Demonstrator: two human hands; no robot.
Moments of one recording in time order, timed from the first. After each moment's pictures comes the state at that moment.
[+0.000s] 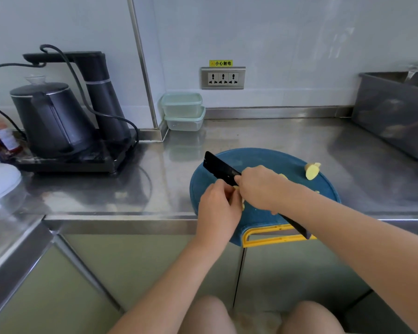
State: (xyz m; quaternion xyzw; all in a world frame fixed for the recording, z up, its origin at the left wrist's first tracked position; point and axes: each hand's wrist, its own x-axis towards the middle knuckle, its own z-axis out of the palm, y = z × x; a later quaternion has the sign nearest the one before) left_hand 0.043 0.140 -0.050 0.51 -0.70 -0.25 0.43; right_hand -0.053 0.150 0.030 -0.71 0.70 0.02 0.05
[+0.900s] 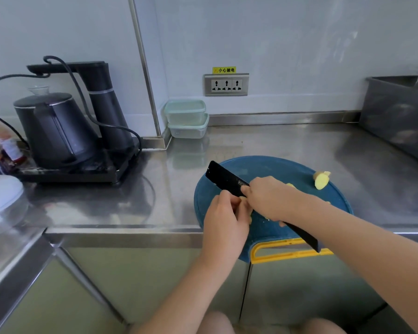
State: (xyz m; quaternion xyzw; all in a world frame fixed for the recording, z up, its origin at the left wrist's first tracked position) left_hand 0.044 0.143 -0.053 0.50 -0.71 -0.24 0.45; right_hand -0.062 0.136 0.023 -0.62 0.76 -0.07 0.18
